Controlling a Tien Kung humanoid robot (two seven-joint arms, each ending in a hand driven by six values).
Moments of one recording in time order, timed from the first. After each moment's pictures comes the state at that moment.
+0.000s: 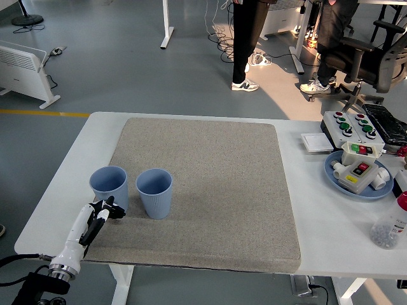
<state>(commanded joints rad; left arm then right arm) -0.21 0.30 -0.94 -1.13 1.03 0.33 -0.41 0.25 -0.14 0.59 0.24 -0.93 -0.14 -0.26</state>
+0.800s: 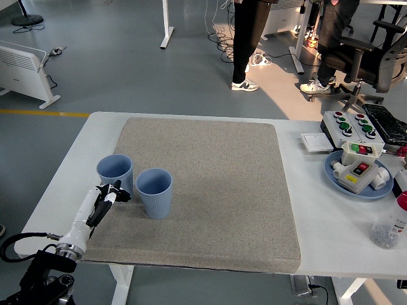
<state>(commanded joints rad) -0.37 0.30 -0.86 -0.99 0.98 0.33 -0.43 0.26 -0.13 0.58 0.24 -0.92 -0.14 -0.25</state>
